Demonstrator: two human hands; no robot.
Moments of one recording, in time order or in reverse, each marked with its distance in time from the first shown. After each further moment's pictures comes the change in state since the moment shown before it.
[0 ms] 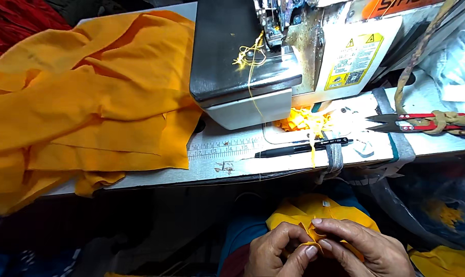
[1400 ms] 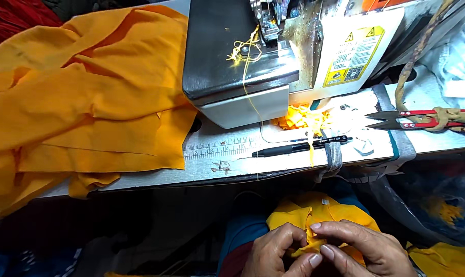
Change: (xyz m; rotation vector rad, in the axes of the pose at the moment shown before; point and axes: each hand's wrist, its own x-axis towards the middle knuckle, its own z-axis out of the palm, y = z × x) left_hand 0.002 -0.003 -0.006 0.105 -0.125 0.009; right_hand 0.001 -0.002 -0.007 0.134 -0.079 0.034
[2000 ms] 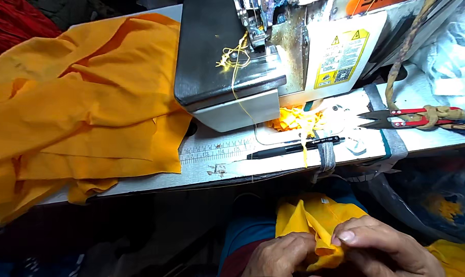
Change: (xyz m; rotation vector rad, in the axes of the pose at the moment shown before) left_hand 0.001 -0.003 -0.001 0.199 -0.205 0.145; right_hand -0.005 0.009 -0.009 0.209 0.104 -0.141
